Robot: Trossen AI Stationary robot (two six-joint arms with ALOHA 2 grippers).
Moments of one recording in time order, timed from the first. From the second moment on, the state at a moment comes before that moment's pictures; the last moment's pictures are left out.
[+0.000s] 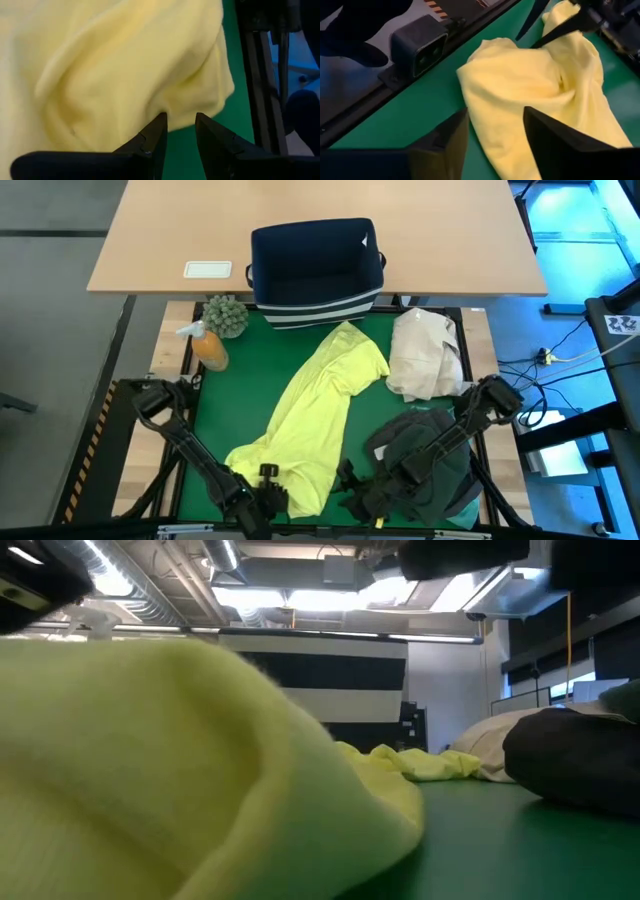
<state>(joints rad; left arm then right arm) -0.84 2.00 1.35 -0.53 -0.39 -0.73 0.71 1.92 1.20 0.03 0.32 -0.29</state>
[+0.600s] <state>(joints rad) -0.73 2.01 1.35 -0.53 -0.41 -0.53 0.69 1.95 1.20 0.06 0.32 -0.30</state>
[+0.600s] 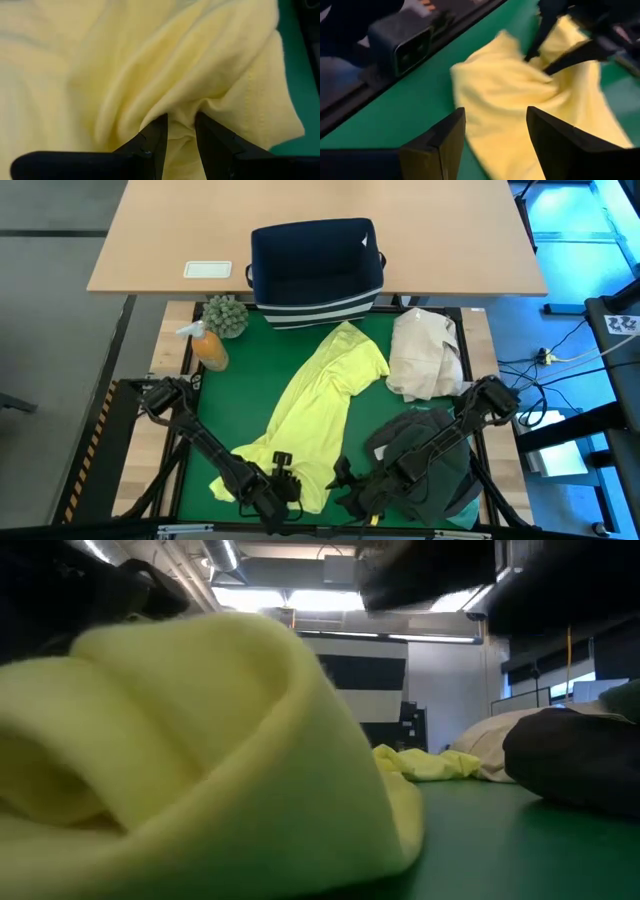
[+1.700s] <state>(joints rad) -0.72 2.01 1.35 -0.55 -0.44 -0.51 0.68 2.07 1.20 0.13 0.35 -0.45</state>
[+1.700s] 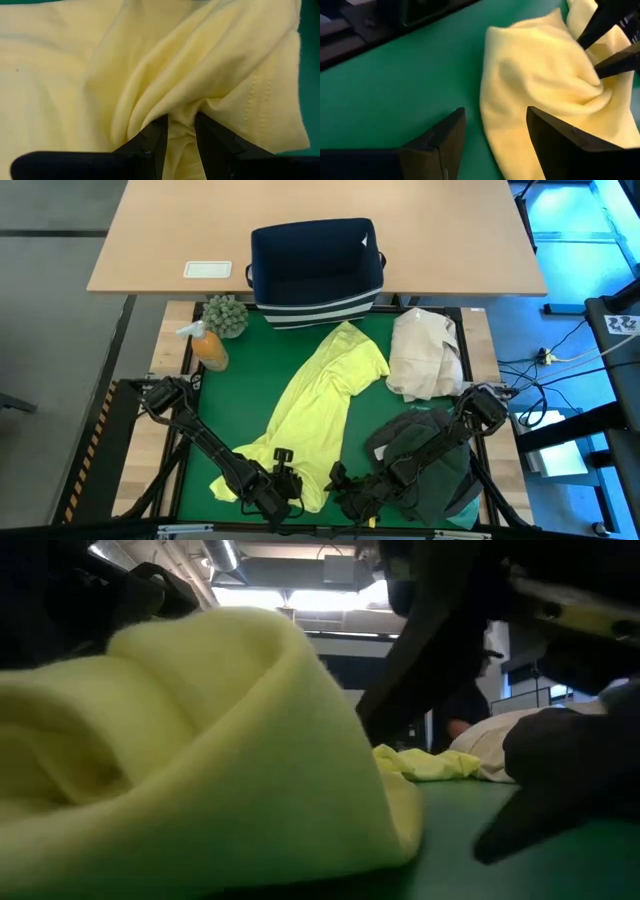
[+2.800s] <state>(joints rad) -0.86 1.95 1.37 -0.56 -0.42 -0.50 0.63 2.13 1.20 0.19 0.37 -0.34</state>
